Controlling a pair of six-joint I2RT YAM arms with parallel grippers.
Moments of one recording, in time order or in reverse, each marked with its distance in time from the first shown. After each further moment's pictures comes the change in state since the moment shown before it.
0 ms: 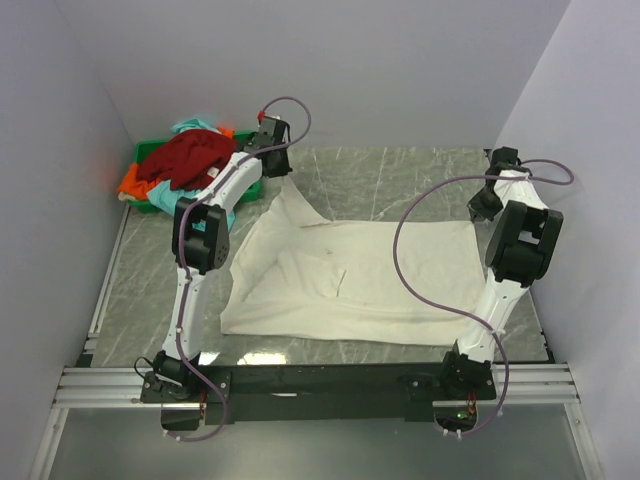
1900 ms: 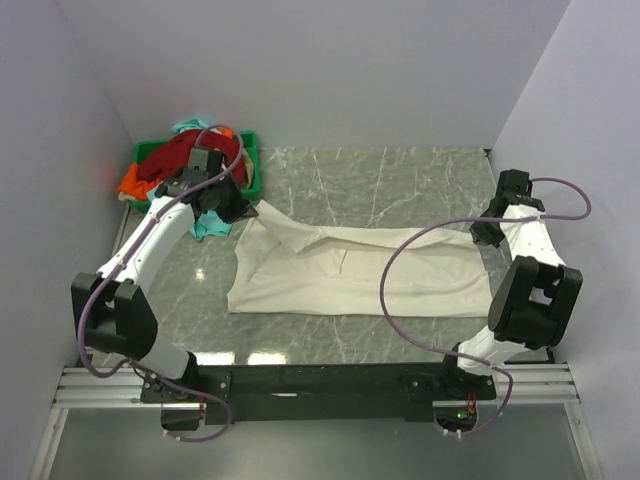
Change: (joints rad) left arm 0.110 -0.874 -0.842 -0.071 0.322 -0.338; right arm 0.000 -0.543 -0.477 0.032 -0.042 -0.043
